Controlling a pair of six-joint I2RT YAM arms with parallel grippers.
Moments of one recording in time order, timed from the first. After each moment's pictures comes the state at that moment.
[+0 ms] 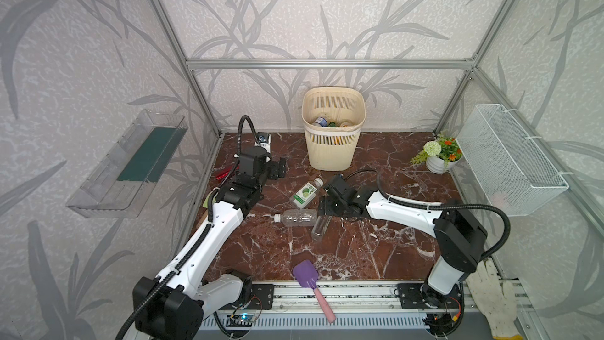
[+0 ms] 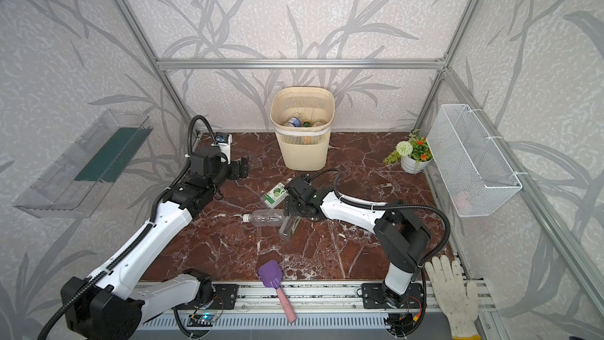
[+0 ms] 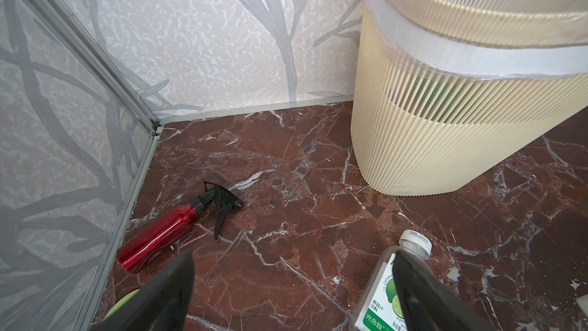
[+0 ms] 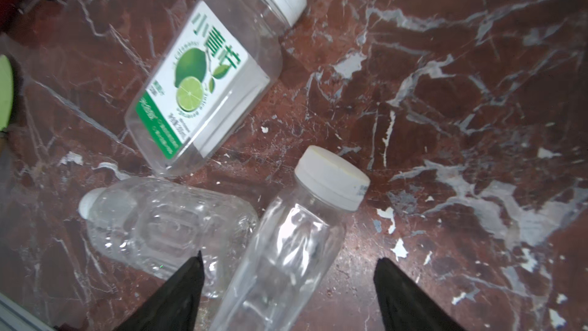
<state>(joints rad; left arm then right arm) -0.31 1.14 1.02 -0.33 -0.25 -0.06 0.89 1.75 1.17 -0.46 0.06 0.89</state>
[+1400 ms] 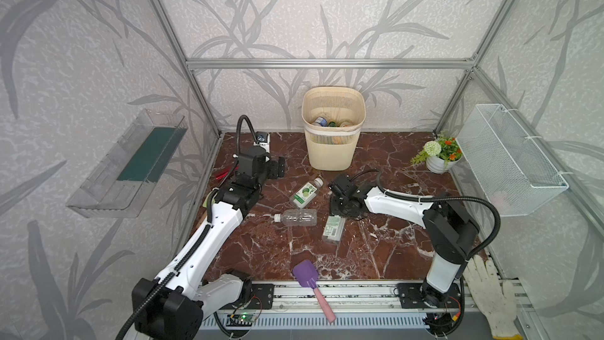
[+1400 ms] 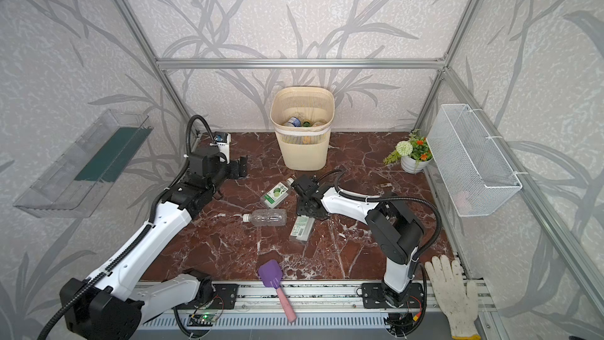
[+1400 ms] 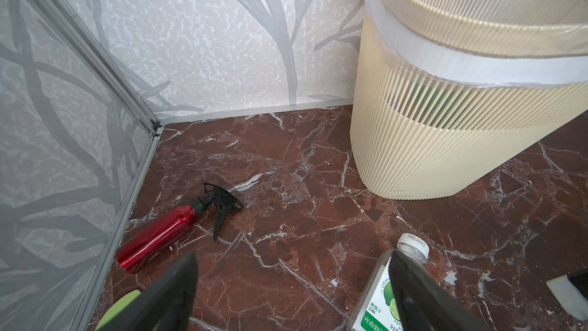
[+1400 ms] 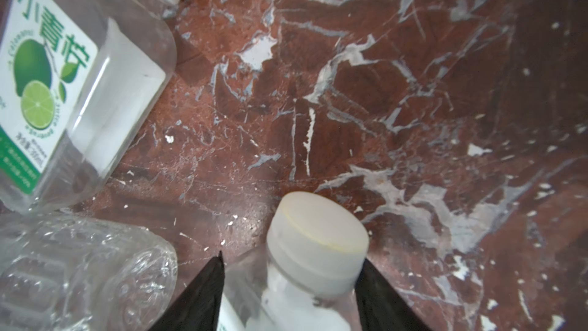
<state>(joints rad) -0.31 1.13 1.02 -0.33 -0.25 -0.07 0.81 1.80 1.16 -0.53 0.05 0.84</state>
